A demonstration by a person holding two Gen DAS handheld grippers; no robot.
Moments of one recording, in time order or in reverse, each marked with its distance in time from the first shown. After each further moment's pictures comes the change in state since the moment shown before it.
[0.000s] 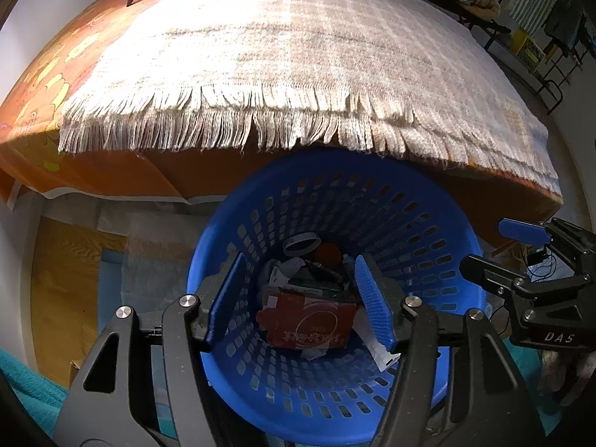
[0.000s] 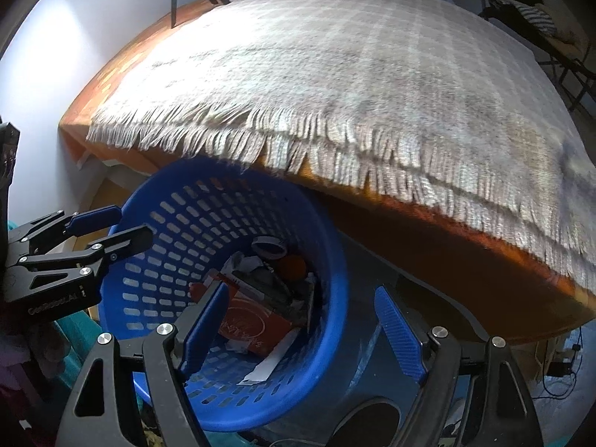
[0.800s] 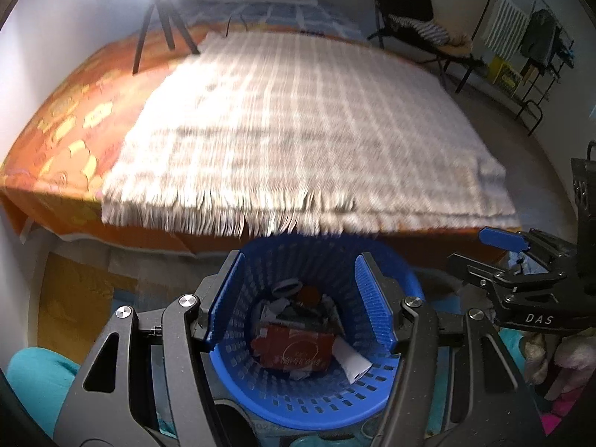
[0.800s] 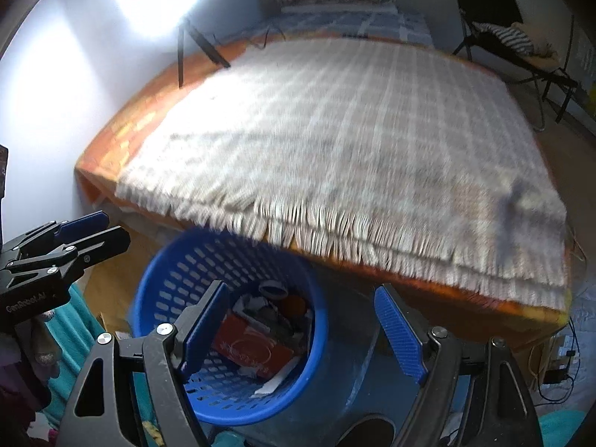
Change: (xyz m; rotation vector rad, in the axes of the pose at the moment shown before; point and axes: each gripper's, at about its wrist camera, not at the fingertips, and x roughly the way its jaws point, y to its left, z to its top) left arm -0.104 -0.021 0.030 0.026 -0.188 -0.043; right arm -0.085 -0.013 0.016 0.034 -0.182 0.014
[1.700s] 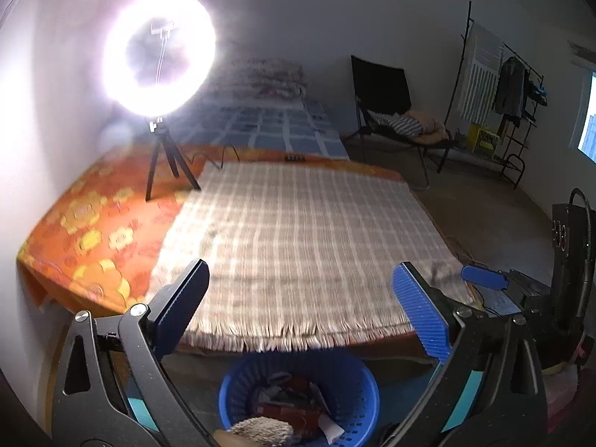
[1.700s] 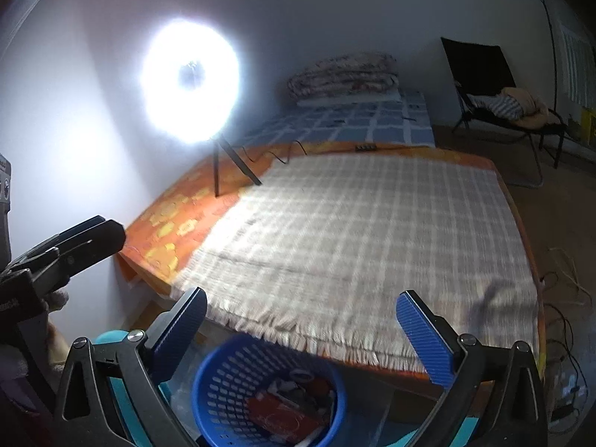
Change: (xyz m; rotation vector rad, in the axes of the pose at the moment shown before) left arm -0.120 -0.028 0.069 0.043 -0.368 -0.007; right arm -0.103 0.018 0.053 0.004 -0.337 0.087
